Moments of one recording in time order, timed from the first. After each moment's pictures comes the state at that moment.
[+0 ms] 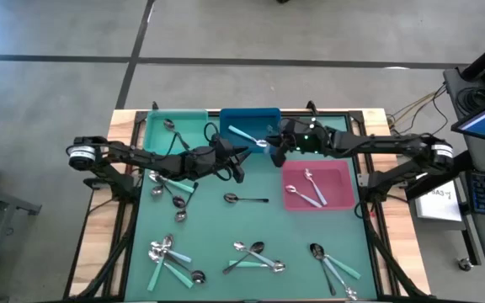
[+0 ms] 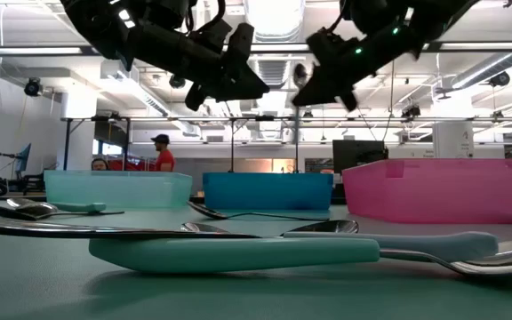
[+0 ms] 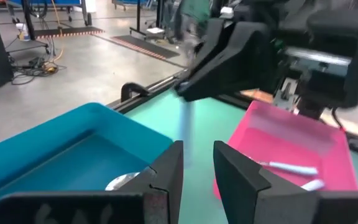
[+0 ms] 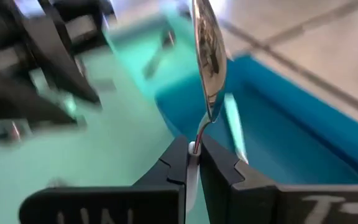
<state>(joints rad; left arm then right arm) 0.07 1.57 0.79 0.58 -0.43 -0.24 -0.31 1.34 0.87 0.01 0.08 0.20</state>
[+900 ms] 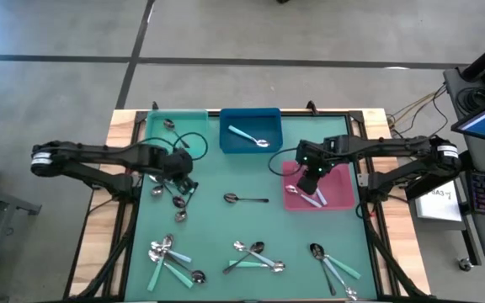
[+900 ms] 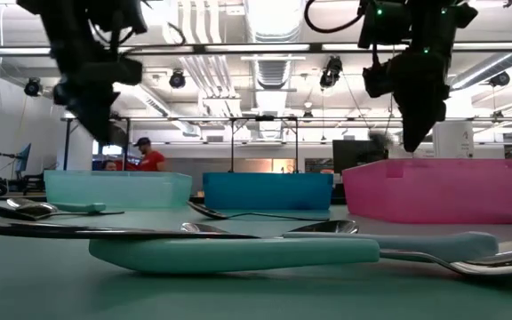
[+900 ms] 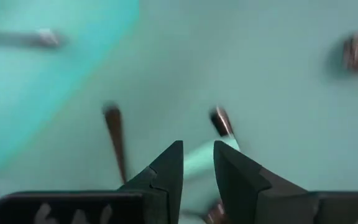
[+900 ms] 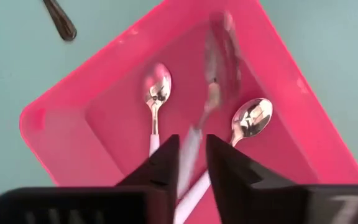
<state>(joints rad) 0.08 1.14 0.79 -0.94 -0.21 -0.65 -0.19 1.29 0.92 -0.91 -0.07 0.39</state>
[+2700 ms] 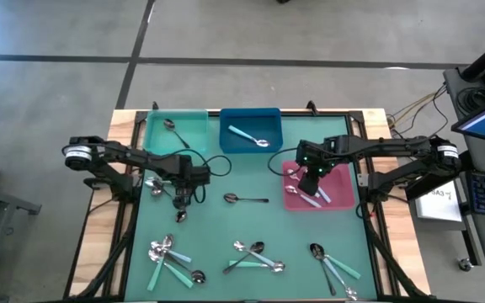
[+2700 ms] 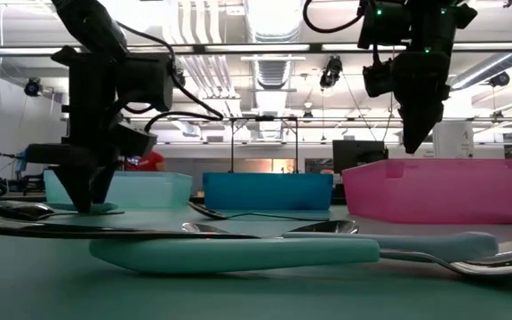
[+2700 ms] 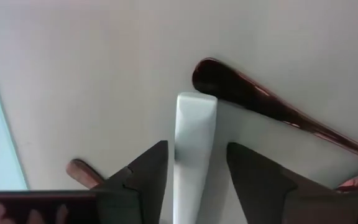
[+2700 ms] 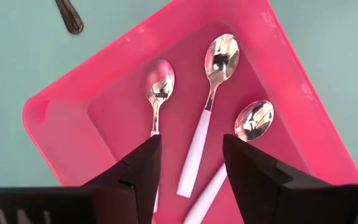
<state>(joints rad) 0.08 1.57 0.74 -0.76 -0.20 0.02 -0.19 1.29 0.92 -0.91 -0.08 0.34</state>
